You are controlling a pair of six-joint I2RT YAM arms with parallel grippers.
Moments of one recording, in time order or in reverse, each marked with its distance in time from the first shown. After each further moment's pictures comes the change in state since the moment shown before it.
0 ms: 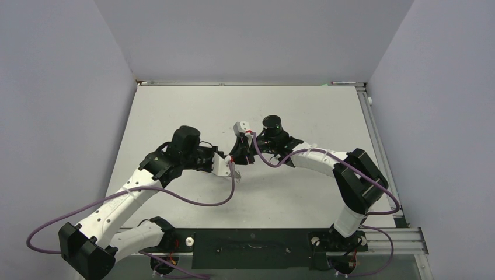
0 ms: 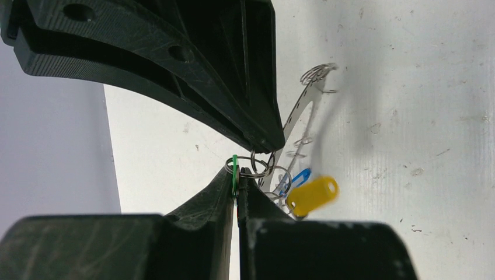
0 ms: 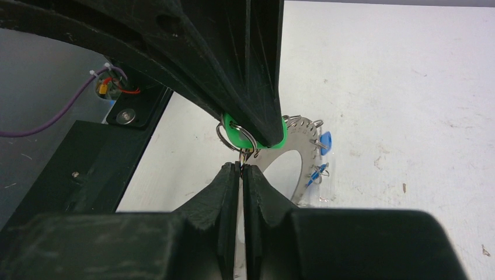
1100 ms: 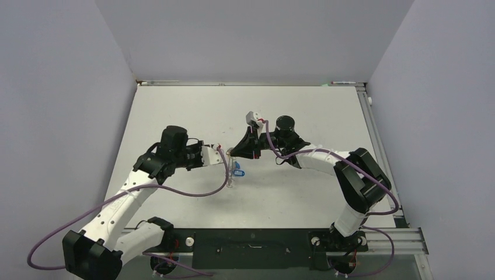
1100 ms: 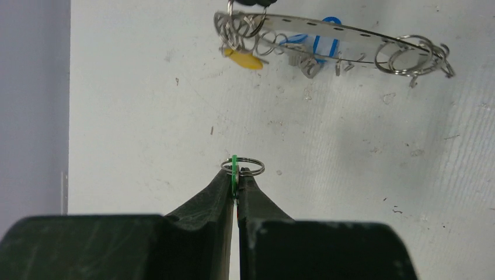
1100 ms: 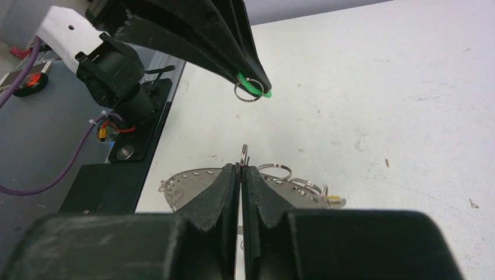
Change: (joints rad) left arm 0.172 -0.031 -0.080 0.016 -0.003 -0.103; right arm -0.088 -0.006 -0.100 0.307 0.042 0.333
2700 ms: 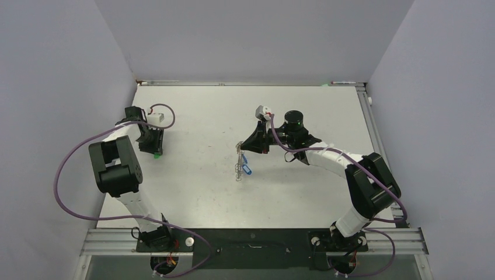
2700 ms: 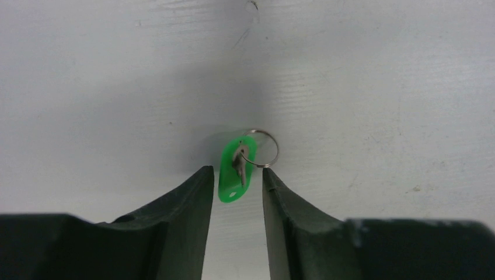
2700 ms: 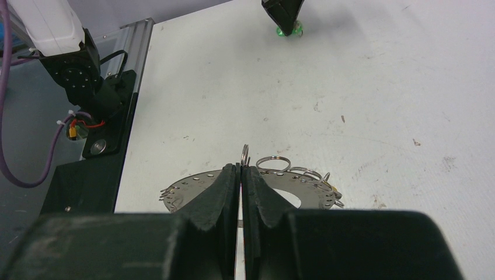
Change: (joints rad) left arm 0.709 0.846 0.344 0.033 -0.201 -0.652; right arm -0.087 -0.085 0.006 -0.248 0.067 -0.106
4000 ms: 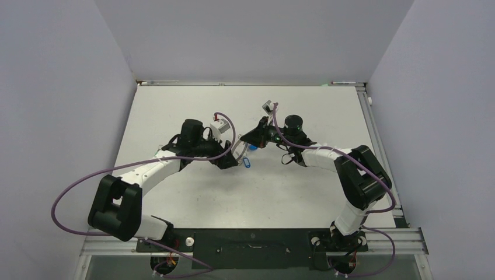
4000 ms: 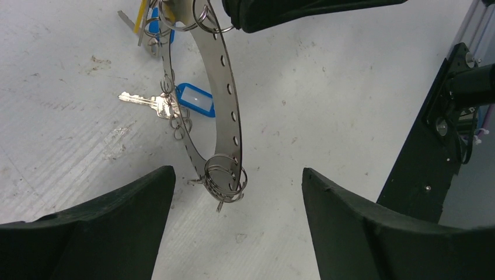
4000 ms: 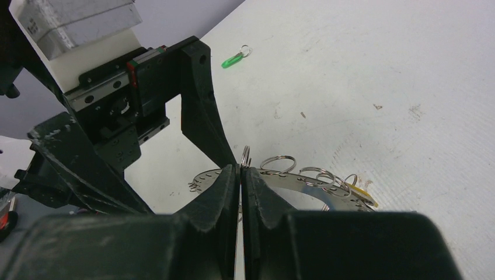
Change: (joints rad) left arm -0.662 -0.456 -0.397 0.451 0.506 -0.394; right arm -0.016 0.104 -0.053 0.257 0.266 0.397
